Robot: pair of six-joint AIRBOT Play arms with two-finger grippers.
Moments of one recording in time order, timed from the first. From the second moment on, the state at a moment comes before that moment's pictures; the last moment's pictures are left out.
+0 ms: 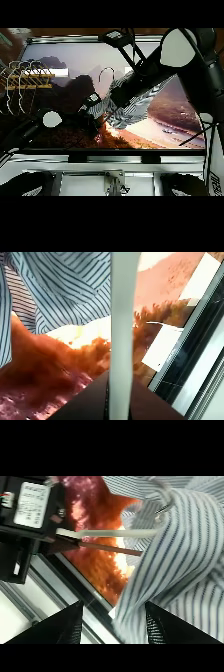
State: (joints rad) left arm -0.62 -1.09 0.91 1.03 -0.85 -0.97; right arm 0.62 -1.39 1.97 -1.36 1.72 1.48
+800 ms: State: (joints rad) left arm -0.62 -1.09 0.91 1.07 -0.92 -0.91; right arm 0.07 -1.27 1.97 -1.54 1.66 0.93
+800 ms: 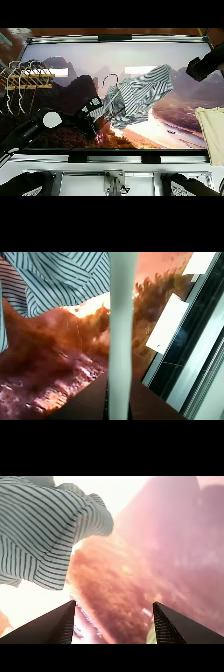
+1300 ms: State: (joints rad) left arm -0.62 -1.09 0.91 1.11 -0.95 -0.89; right arm 0.11 -1.46 1.97 -1.33 1.70 0.43
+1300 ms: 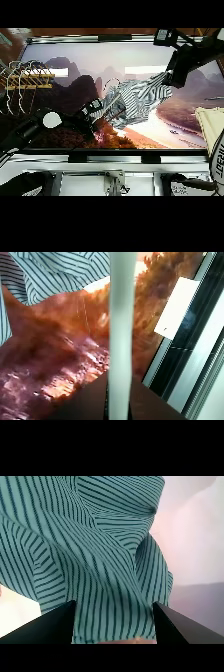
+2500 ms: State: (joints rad) left arm -0.24 -1.08 1.21 1.39 -0.79 -0.93; right arm 0.12 -1.53 1.97 -1.23 1.80 0.59
